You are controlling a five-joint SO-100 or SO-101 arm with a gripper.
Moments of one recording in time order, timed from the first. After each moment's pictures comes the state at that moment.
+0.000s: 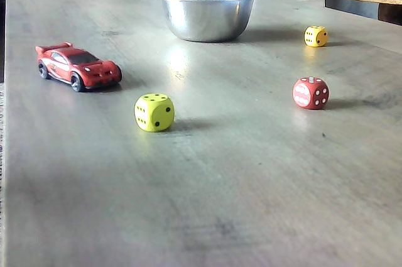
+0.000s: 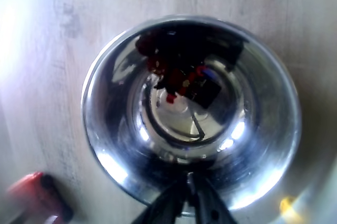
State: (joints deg) arm 47.1 86.1 87.1 49.7 -44.9
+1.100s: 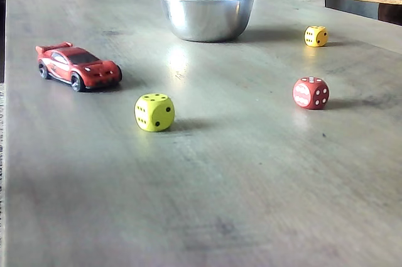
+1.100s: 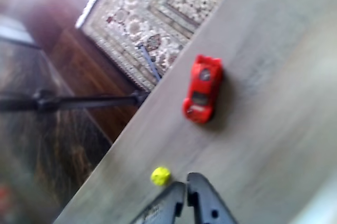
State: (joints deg) arm 13.2 106.6 87.1 49.7 -44.6
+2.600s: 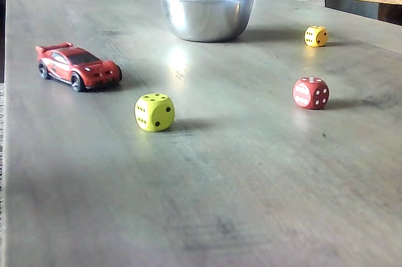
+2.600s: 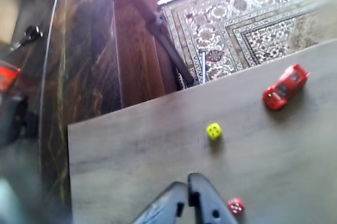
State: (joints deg) arm -5.8 141.2 107.9 49.7 -59.9
